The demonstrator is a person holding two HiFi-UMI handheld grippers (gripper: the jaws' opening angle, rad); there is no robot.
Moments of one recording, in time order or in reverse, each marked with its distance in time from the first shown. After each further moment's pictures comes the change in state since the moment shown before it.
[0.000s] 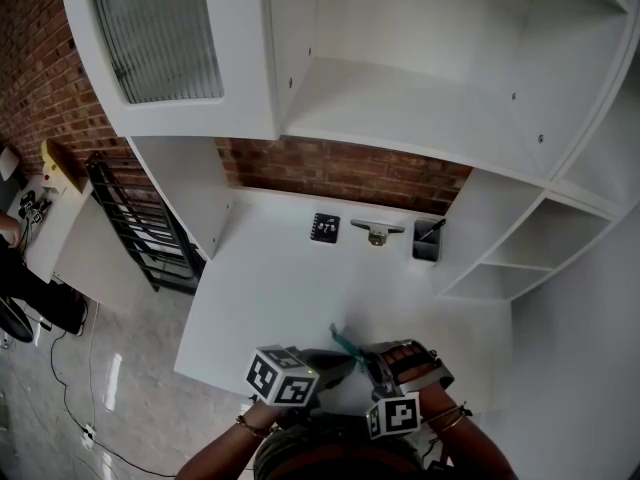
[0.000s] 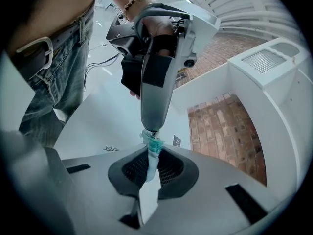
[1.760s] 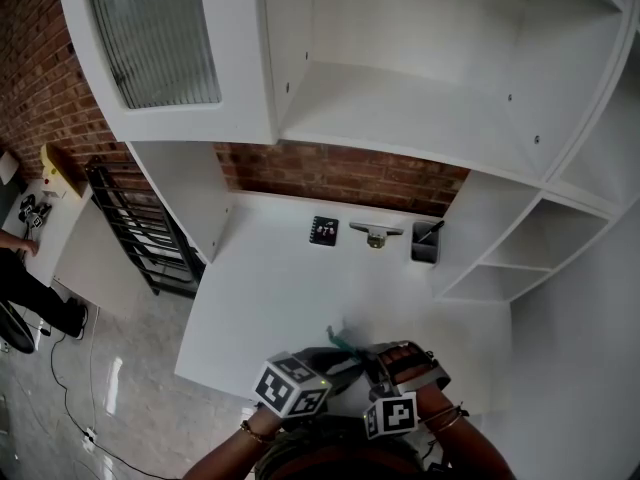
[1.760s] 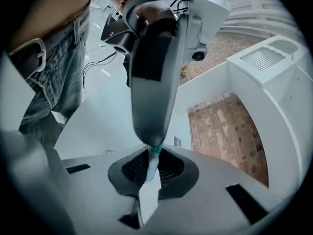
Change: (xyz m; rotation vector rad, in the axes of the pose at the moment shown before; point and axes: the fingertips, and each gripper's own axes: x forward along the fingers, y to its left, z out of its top) left arm 0.007 -0.001 0.001 0.146 0.040 0.117; right arm 0.006 0.002 0.000 0.013 -0.007 -0.006
